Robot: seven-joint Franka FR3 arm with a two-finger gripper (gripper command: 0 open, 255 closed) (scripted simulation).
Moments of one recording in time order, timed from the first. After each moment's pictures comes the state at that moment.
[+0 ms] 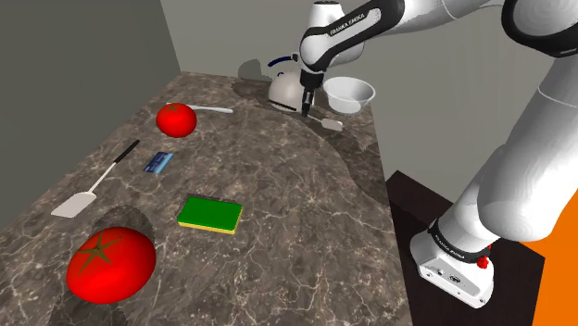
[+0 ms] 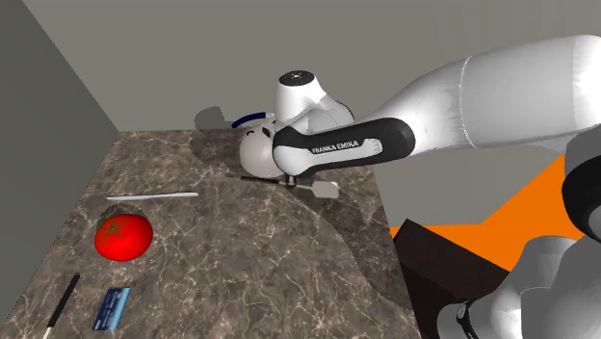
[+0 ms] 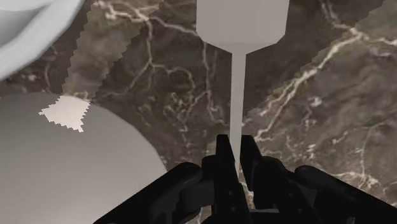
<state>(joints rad) 0.12 0.16 -0.17 -2.05 0.09 2.26 -0.74</state>
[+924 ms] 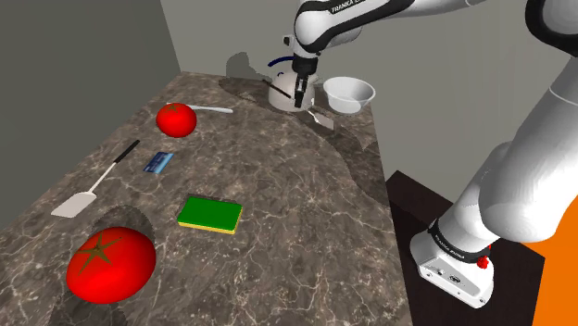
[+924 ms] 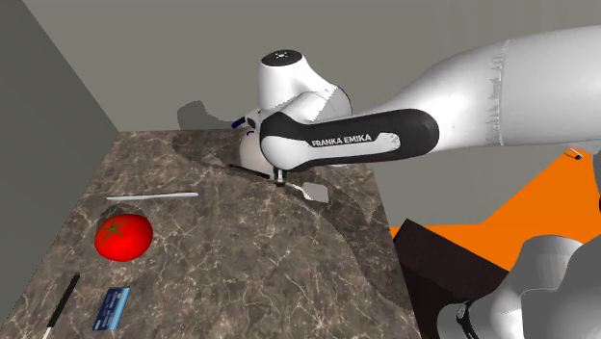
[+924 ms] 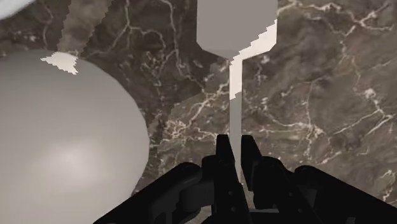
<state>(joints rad) 0.16 0.10 -0.15 -1.98 0.06 2.14 -0.65</state>
